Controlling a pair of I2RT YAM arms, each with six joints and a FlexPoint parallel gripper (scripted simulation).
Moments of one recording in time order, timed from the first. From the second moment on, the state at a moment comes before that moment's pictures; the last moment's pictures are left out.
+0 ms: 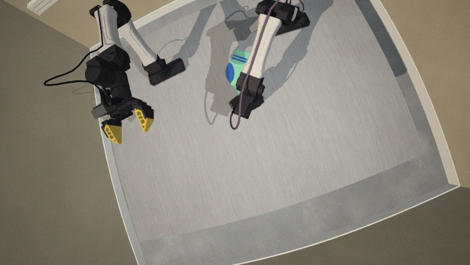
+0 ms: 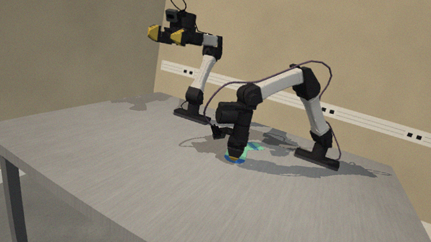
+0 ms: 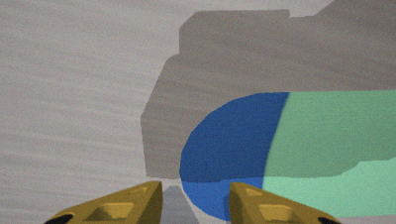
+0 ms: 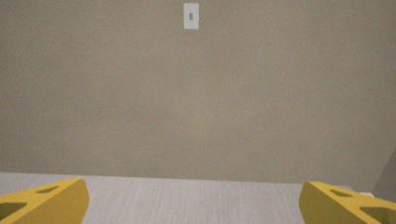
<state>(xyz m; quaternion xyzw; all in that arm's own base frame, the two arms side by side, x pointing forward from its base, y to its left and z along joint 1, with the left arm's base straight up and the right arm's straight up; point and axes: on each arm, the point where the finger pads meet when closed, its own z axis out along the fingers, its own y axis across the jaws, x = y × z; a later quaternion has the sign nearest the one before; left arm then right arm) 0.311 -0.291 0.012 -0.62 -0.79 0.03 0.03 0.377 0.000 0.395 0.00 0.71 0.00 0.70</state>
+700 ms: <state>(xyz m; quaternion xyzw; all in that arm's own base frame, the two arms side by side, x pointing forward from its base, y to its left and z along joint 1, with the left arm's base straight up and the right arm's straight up) 0.311 -0.291 -0.003 -0.62 -0.79 0.03 0.02 0.377 0.000 0.395 0.00 0.71 0.00 0.70</state>
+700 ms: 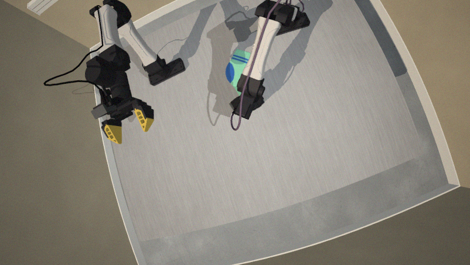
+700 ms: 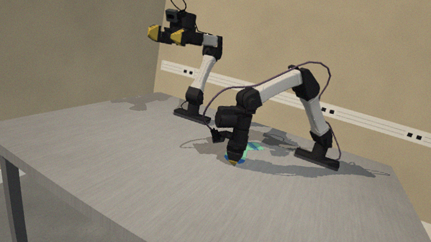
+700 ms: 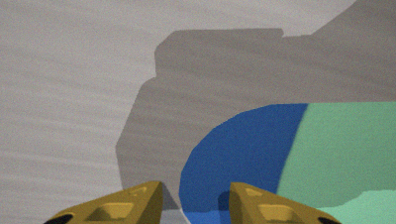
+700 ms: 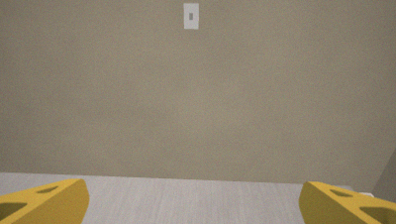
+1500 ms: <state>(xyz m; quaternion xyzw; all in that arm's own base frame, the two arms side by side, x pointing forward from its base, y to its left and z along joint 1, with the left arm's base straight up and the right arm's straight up) 0.307 -0.292 -0.003 -0.62 -0.79 0.05 0.04 0.377 0.000 0.395 0.00 0.71 0.00 0.70</state>
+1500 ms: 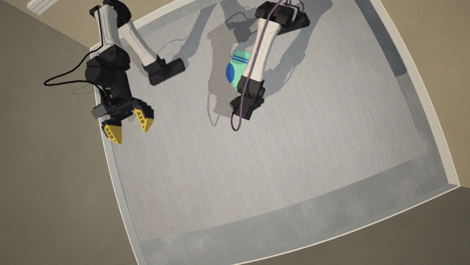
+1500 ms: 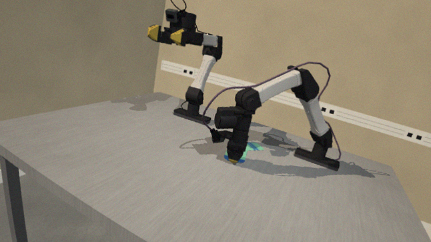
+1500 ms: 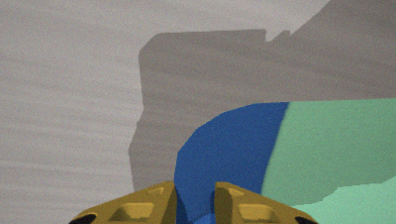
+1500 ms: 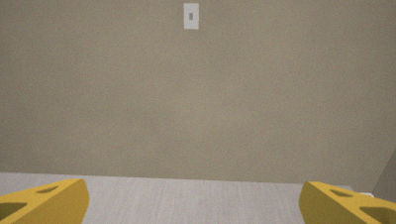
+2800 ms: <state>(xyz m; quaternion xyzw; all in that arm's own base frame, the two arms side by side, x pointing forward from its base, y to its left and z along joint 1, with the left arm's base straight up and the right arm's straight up) 0.301 -0.293 -0.003 -0.61 -0.78 0.08 0.06 0.377 0.000 0.395 0.00 0.71 0.00 0.70</state>
